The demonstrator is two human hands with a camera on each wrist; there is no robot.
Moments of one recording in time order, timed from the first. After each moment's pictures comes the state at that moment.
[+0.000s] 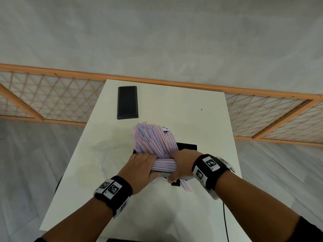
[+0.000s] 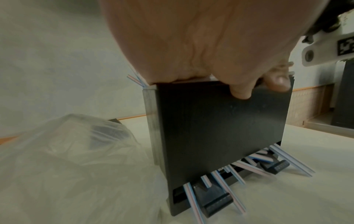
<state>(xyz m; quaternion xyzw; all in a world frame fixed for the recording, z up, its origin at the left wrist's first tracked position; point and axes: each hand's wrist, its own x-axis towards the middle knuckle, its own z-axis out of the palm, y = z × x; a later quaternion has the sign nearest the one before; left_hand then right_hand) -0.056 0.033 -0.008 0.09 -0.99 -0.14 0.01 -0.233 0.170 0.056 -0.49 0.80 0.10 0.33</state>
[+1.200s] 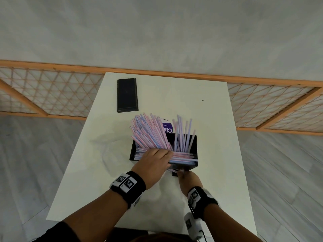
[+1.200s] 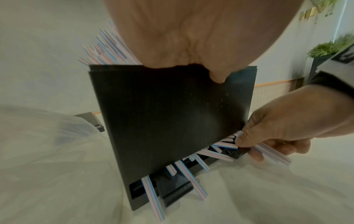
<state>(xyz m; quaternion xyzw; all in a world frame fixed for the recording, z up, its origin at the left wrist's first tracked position) -0.077 0.070 -0.020 0.02 -0.99 -0.10 0.03 -0.174 0.242 -0.072 -0.15 0.91 -0.13 0.36</state>
